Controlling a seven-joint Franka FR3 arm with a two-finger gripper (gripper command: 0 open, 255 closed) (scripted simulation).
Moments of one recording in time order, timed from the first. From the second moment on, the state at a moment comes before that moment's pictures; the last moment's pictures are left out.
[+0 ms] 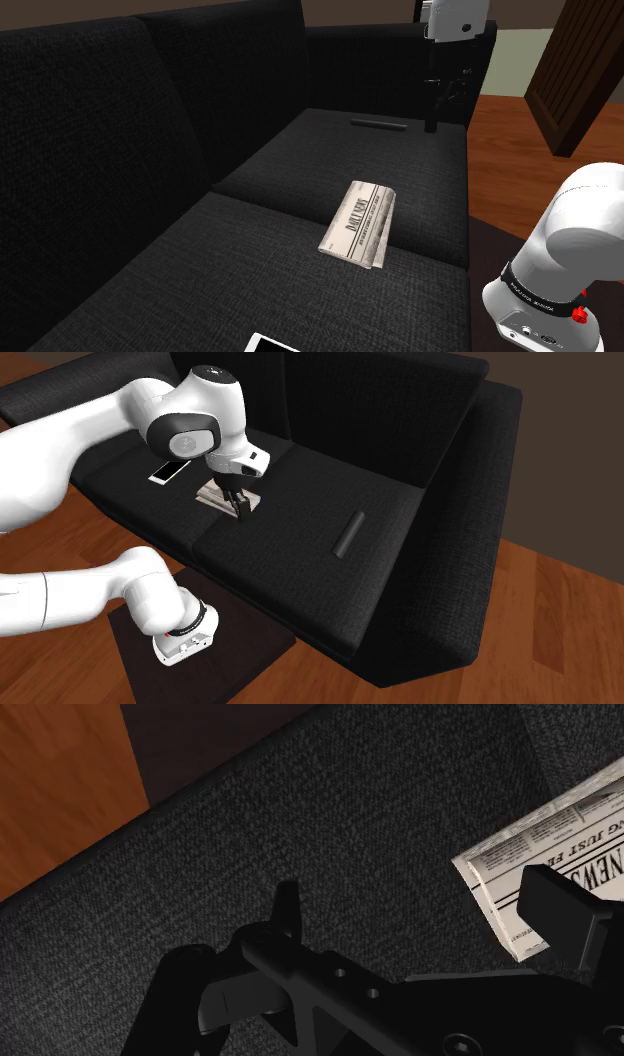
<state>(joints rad) -0.01 -0.77 -0.01 -2.36 0.06 1.45 0.07</state>
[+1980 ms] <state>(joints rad) -0.03 0.11 -0.39 -1.83 0.17 1.81 -0.74</state>
